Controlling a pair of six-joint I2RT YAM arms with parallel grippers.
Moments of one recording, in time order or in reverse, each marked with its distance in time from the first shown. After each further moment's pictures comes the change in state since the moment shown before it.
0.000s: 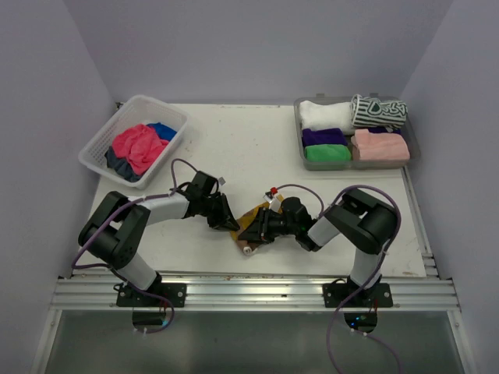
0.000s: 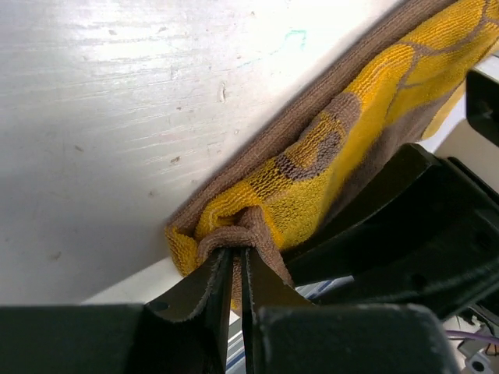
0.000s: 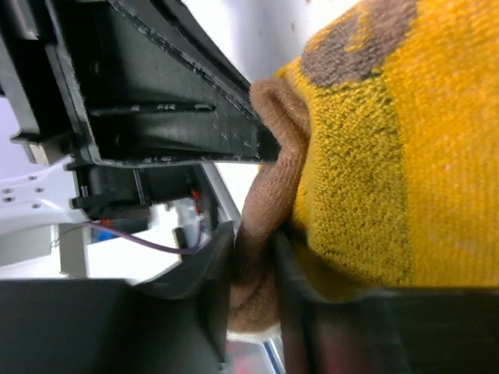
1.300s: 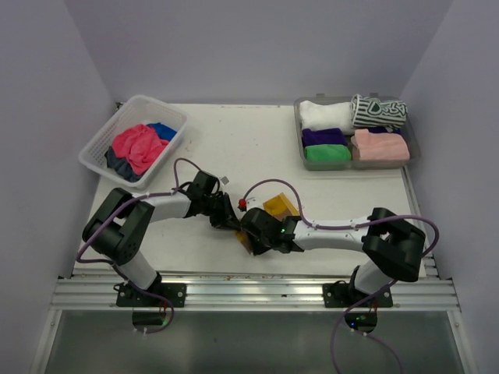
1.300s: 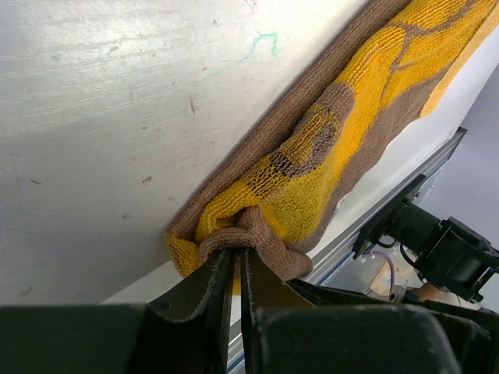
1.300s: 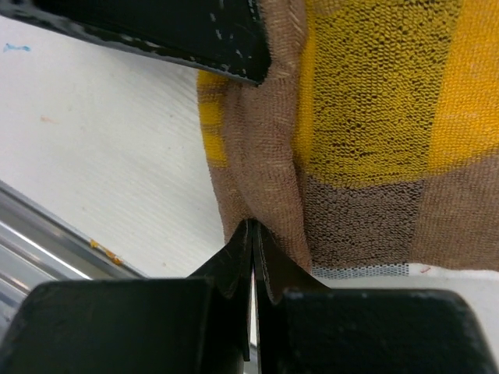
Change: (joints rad) left arm 0.000 0.056 0.005 0.068 0.066 0.027; right arm 0.366 -0.291 0.403 -1.287 0.754 -0.595
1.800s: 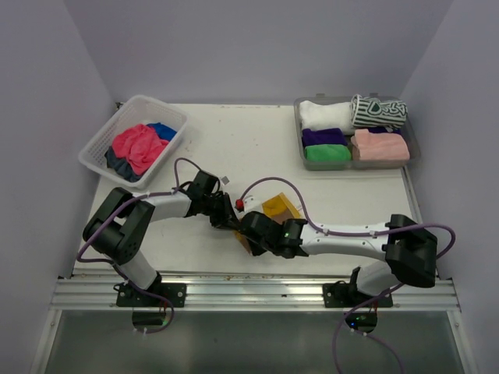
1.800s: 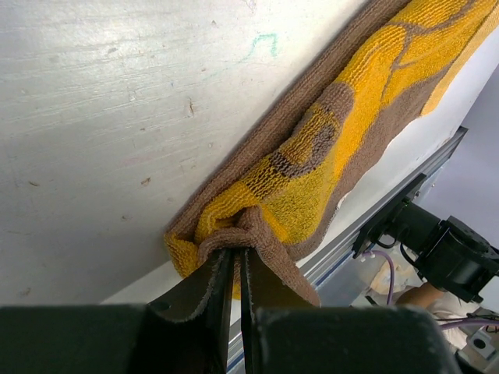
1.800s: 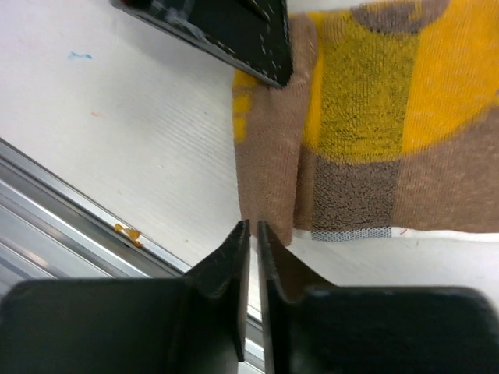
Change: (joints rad) left arm 0.000 0.006 0.008 -0.007 0.006 0.002; right arm 0.077 -0.105 0.014 -0.063 0.114 0.002
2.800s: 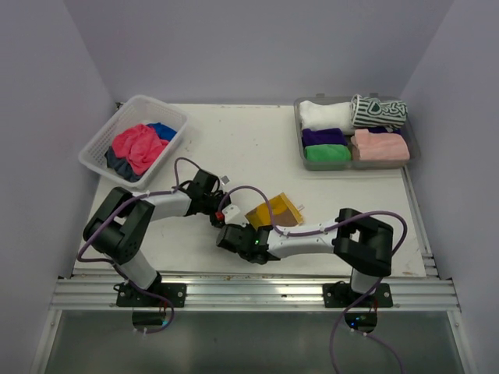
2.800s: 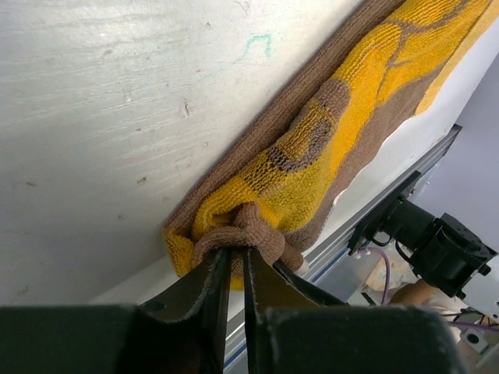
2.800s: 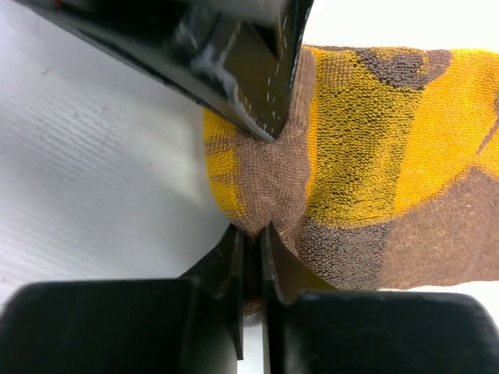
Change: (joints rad) left arm 0.006 0.007 0.011 -0.008 0.019 0.000; right arm 0.077 0.311 0.160 -0.032 0.274 -0.120
